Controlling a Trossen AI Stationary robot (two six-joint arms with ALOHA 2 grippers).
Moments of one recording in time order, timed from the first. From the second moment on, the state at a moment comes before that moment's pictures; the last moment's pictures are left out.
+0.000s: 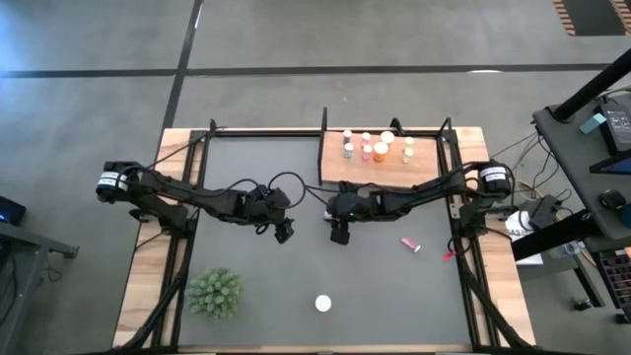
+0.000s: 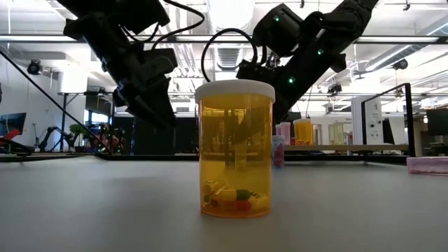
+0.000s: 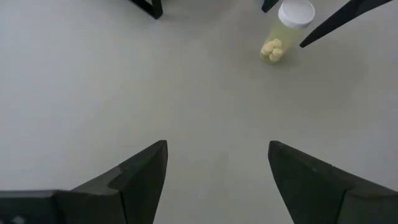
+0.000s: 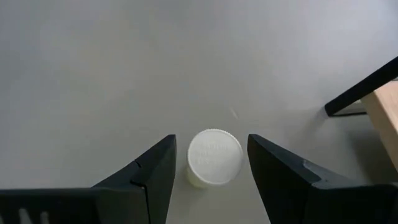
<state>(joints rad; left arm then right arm) -0.07 1.41 0.78 -0.30 -0.35 -0.57 -0.01 1.79 0.93 0.09 0.18 0.08</state>
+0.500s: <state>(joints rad) -0.07 1.41 0.78 -0.30 -0.35 -0.57 -0.01 1.79 0.93 0.09 0.18 0.08</state>
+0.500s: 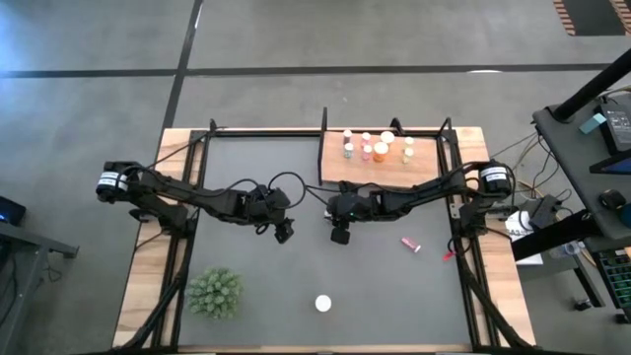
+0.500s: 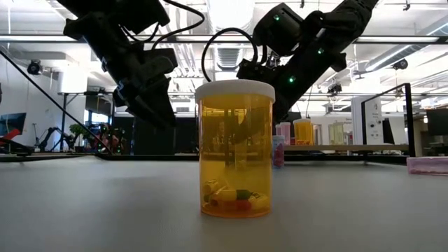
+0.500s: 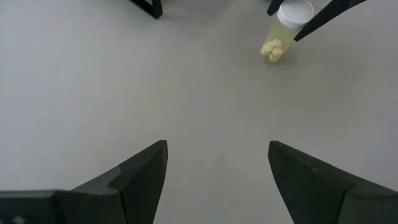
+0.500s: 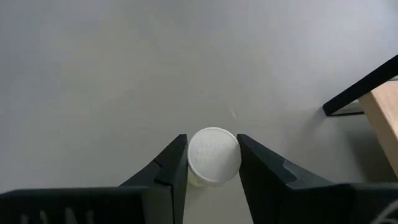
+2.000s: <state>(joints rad) -0.07 1.41 0.78 -0.30 -0.35 -0.57 -0.30 1.10 0.59 -0.47 0.60 0.52</state>
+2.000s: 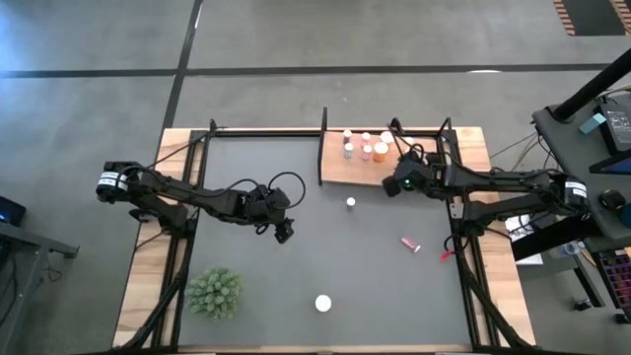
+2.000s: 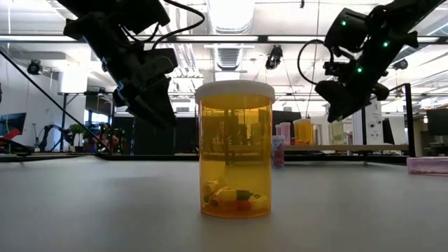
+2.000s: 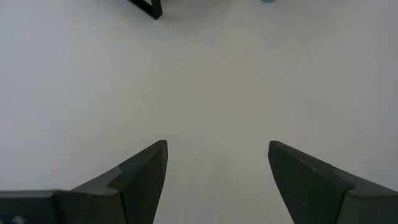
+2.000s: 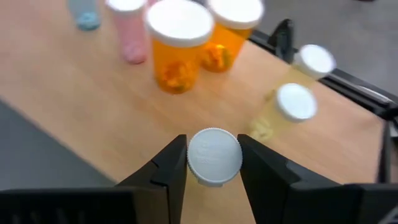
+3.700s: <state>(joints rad) -0.07 1.41 0.78 -0.30 -0.35 -0.56 -0.33 1.10 0.71 -0.65 0.60 0.47</state>
